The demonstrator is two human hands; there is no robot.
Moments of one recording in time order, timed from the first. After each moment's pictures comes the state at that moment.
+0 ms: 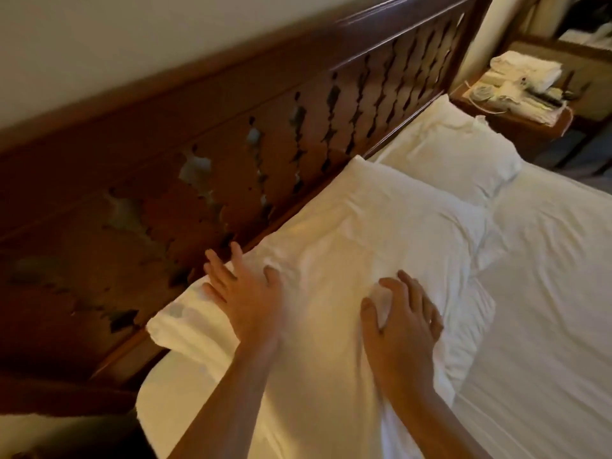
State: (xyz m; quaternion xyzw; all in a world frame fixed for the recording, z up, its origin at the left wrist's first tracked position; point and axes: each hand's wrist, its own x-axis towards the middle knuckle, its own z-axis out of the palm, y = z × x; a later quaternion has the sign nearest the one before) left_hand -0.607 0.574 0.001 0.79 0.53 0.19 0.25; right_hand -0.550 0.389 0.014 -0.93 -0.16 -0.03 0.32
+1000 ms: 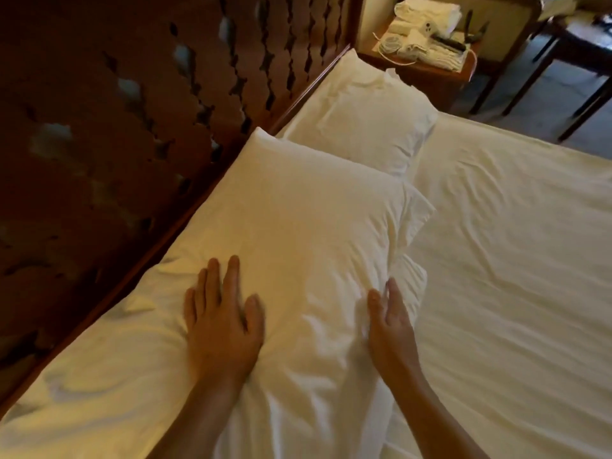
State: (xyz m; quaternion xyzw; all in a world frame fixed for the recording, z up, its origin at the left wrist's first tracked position) left_hand -0.529 0.519 -0.073 0.94 0.27 0.12 0.17; right_hand -0.441 0.297 -0.084 -0.86 0.07 0.15 0.49
